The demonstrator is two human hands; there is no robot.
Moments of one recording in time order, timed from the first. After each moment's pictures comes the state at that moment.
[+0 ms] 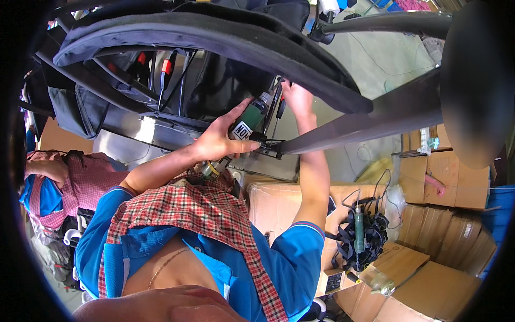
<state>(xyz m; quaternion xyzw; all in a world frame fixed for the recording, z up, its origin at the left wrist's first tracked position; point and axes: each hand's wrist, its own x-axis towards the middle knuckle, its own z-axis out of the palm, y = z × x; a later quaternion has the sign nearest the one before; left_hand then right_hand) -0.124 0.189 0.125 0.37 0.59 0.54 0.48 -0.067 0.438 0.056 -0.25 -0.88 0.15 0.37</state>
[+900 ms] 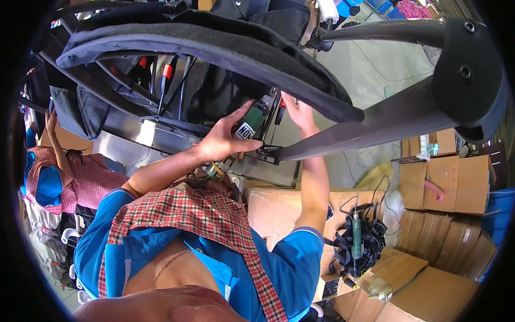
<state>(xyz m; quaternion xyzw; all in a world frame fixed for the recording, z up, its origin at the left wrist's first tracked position) -0.121 0.205 0.112 0.34 0.58 0.58 0.47 -0.048 0.448 0.044 -0.06 -0.81 0.40 0.42</state>
